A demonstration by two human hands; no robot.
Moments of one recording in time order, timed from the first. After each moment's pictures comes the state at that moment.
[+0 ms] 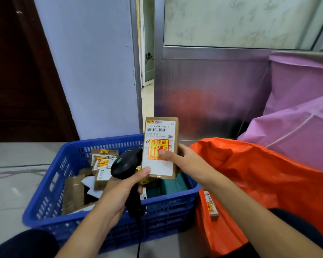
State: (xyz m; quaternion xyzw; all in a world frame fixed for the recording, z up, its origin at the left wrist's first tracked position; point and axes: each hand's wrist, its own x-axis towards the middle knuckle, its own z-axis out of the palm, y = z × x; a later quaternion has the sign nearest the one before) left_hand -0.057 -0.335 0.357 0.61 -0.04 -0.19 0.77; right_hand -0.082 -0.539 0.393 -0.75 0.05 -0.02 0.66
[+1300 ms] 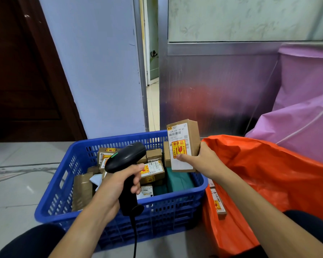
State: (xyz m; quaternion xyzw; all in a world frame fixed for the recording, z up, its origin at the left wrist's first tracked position) left_hand -0.050 -0.317 0.368 0.59 -0.09 -0.20 0.77; right_hand -0.064 -0.586 0.354 -0.86 0.16 -0.08 0.48
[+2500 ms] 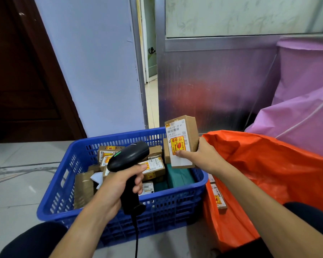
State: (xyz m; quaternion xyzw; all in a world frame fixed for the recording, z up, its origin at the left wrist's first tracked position) left_hand -0.053 -0.317 0.368 0.60 -0.11 -0.23 0.76; right_hand -0.061 -0.588 0.351 -0.85 0.16 -0.07 0.50
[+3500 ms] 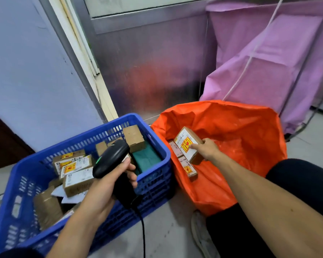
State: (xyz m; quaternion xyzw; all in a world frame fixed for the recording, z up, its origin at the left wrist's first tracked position) left_hand -0.076 -0.378 0.343 0.64 -0.11 -0.32 0.69; right_hand -0.127 -0.722 0.219 -0.73 0.47 -0.09 0.48
